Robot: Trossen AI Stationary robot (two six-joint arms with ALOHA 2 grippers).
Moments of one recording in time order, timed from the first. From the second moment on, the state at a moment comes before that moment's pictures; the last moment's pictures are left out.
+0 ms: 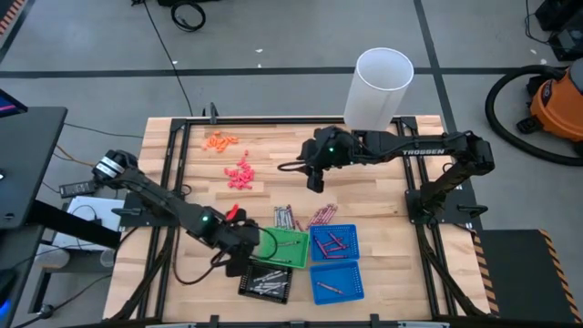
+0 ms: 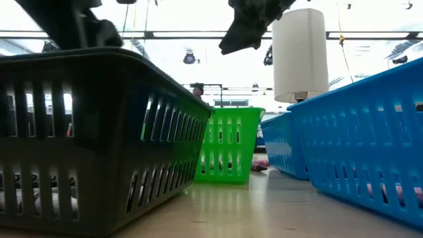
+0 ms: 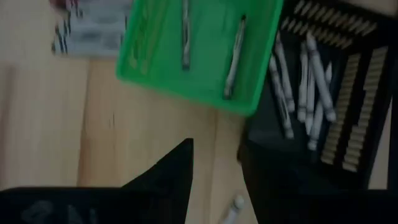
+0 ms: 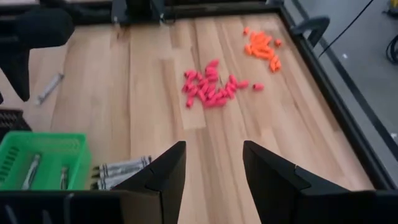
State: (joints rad) left arm -0.52 1.52 1.10 -0.74 -0.17 -0.59; right arm -0.12 1.53 1.32 -0.45 0.06 0.00
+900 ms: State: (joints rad) left arm -0.70 1.17 0.62 -0.52 -0.14 -0.78; right arm -0.15 1.61 1.32 -0.21 0.14 0.03
